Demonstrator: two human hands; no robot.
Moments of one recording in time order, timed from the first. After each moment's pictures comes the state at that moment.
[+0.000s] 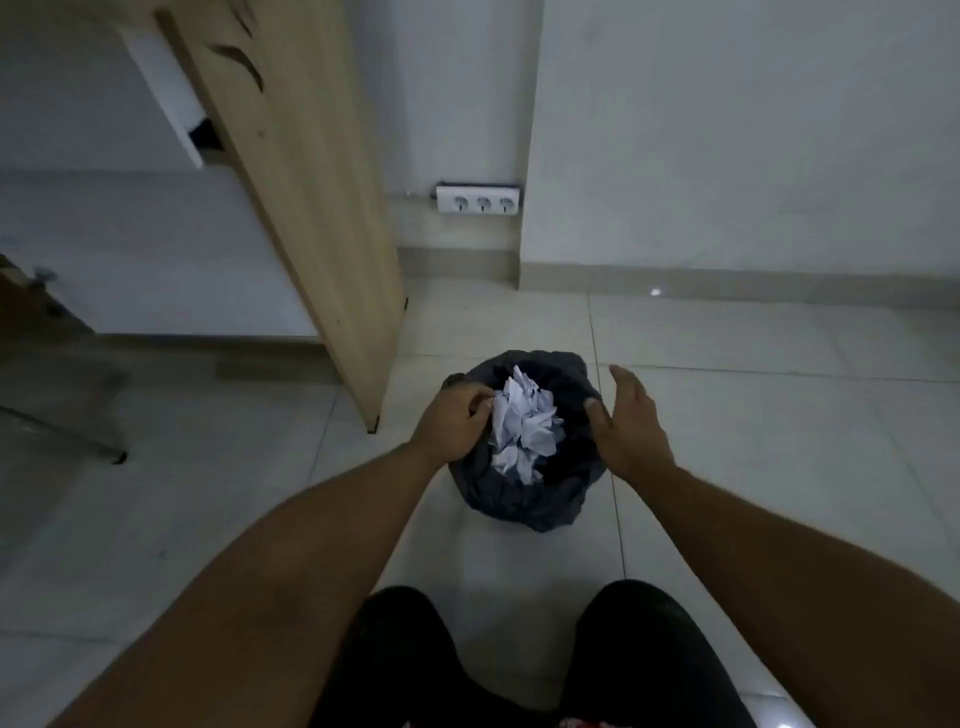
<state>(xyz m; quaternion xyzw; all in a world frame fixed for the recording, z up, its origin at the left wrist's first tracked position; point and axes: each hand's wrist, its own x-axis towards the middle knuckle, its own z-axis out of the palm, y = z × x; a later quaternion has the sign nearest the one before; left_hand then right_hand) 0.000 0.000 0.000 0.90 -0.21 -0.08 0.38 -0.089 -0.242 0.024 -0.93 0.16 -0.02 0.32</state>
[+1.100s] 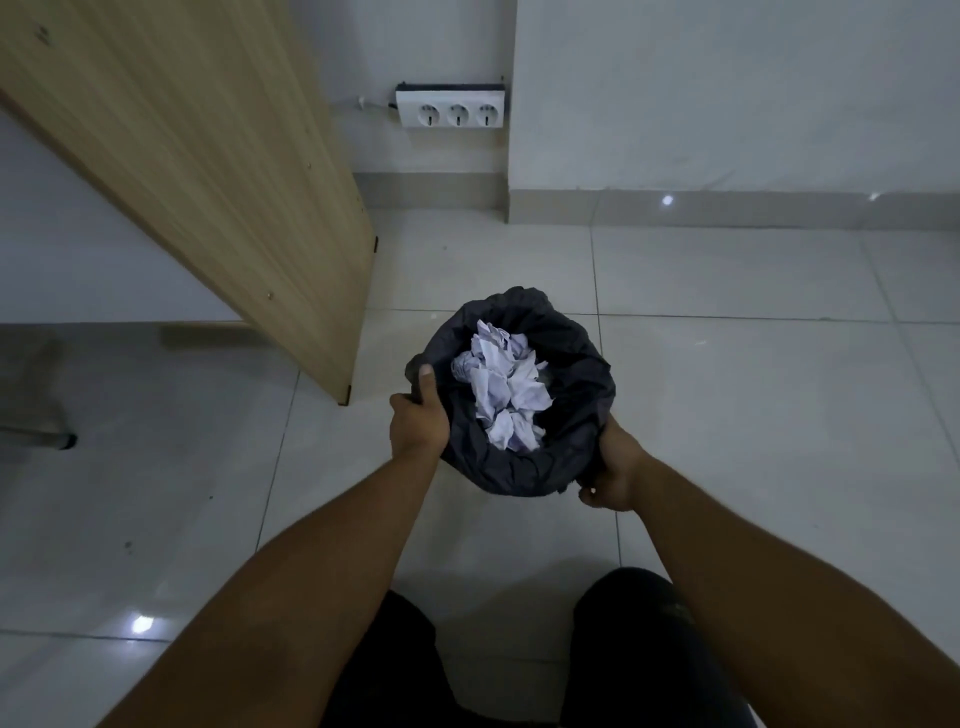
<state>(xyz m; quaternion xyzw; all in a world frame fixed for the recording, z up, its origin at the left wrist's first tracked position) 0.027 -0.035 -0.051 0.81 0.30 -0.17 0.48 -0.056 -0.262 -0.046 -0.44 0.48 0.29 0.70</state>
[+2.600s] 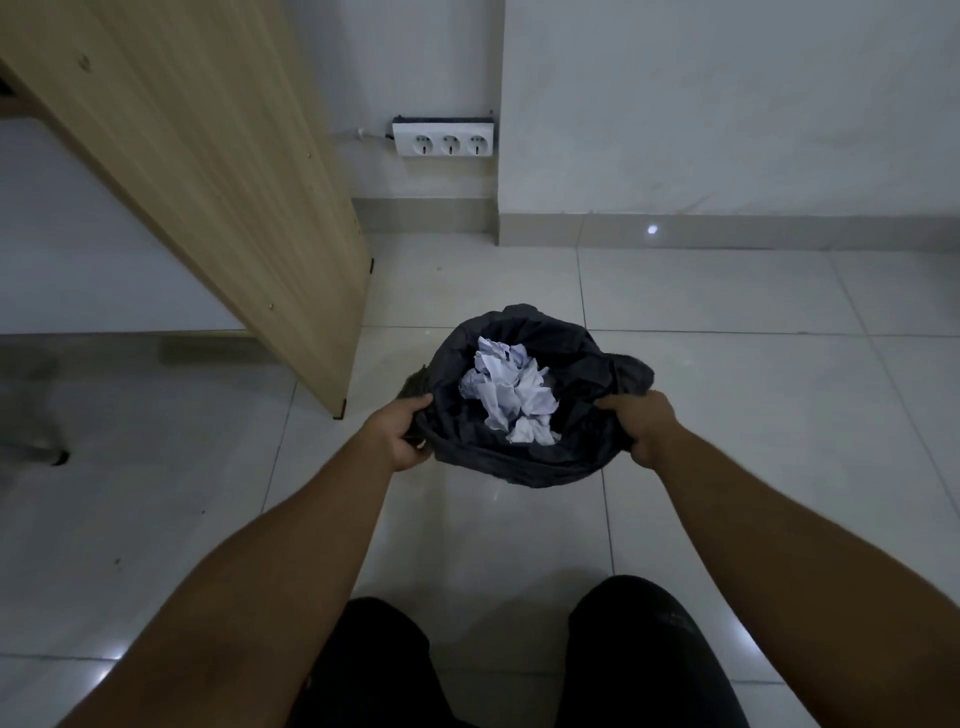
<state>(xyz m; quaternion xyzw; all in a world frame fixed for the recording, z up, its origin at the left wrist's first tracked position) 0.052 0.001 -0.056 0.53 0.36 -0.35 0.68 -0.033 -0.307 -0.031 -0.63 0.45 0.08 0.63</state>
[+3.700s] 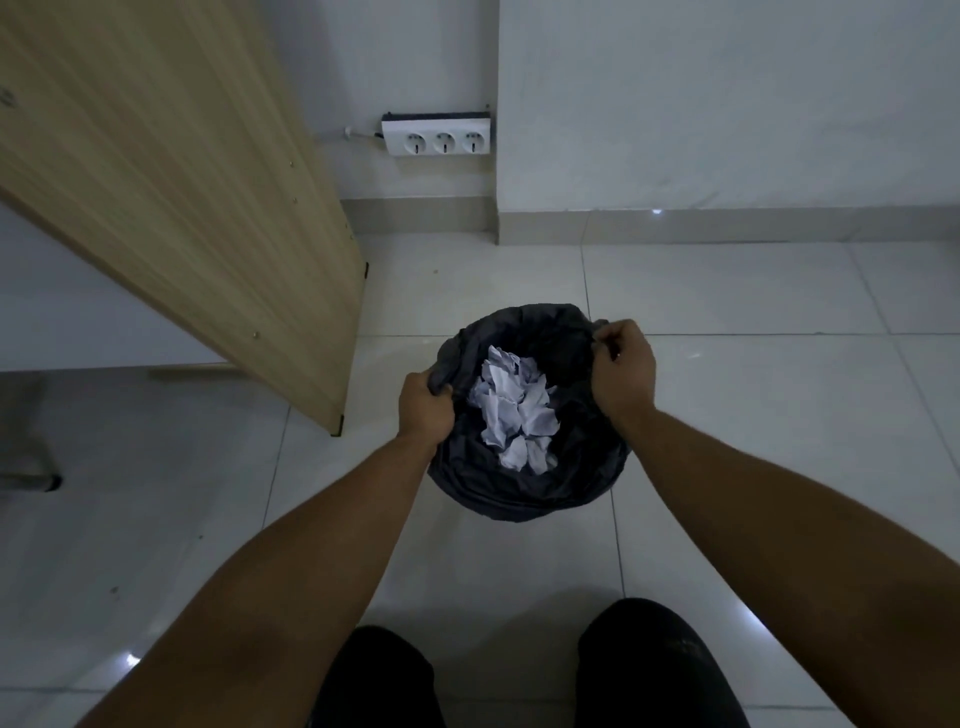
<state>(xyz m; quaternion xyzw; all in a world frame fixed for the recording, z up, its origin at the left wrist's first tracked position) 0.087 -0.047 -0.058 0.84 0.09 -0.15 0.51 0.042 -0.292 -0.020 -0.80 0.27 -0.13 0.52</state>
